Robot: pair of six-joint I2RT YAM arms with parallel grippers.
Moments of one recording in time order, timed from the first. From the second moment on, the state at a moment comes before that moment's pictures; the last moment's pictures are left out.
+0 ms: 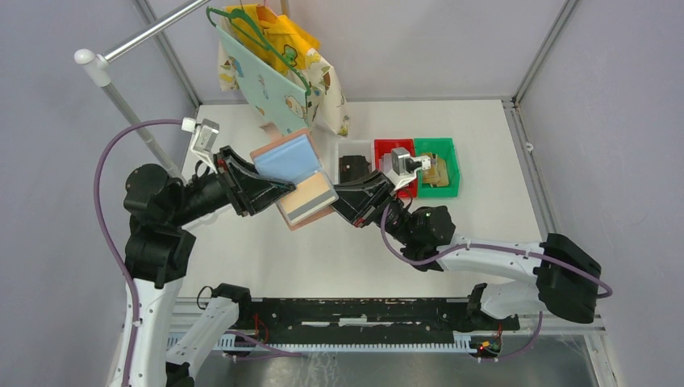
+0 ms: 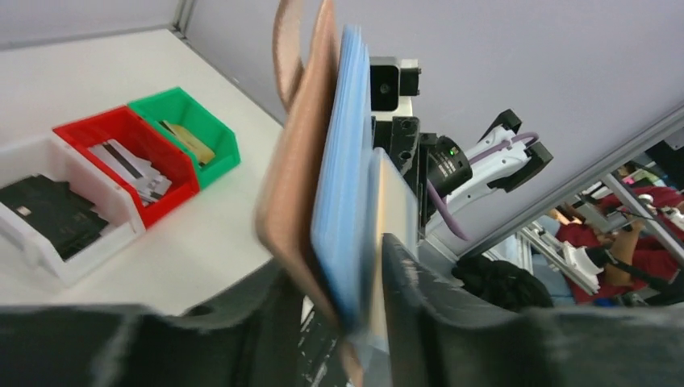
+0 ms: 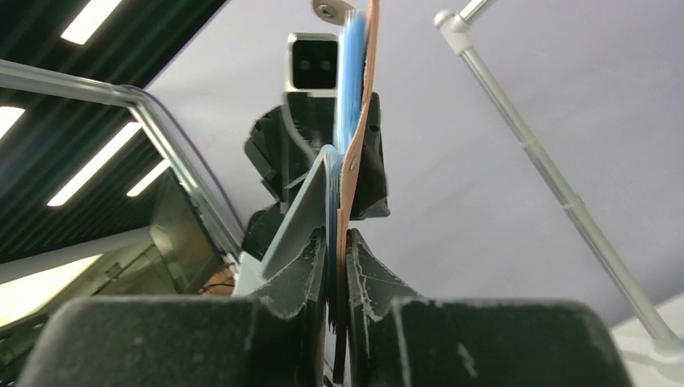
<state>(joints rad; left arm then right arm) -0.20 0.74 1.23 -0.39 0.89 -0.65 1.10 1.33 0.72 1.36 -0.06 0.92</state>
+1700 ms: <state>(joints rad) -0.20 0.58 0.98 -0.54 0.66 0.15 1.29 1.40 1.50 -0.37 0.41 0.29</state>
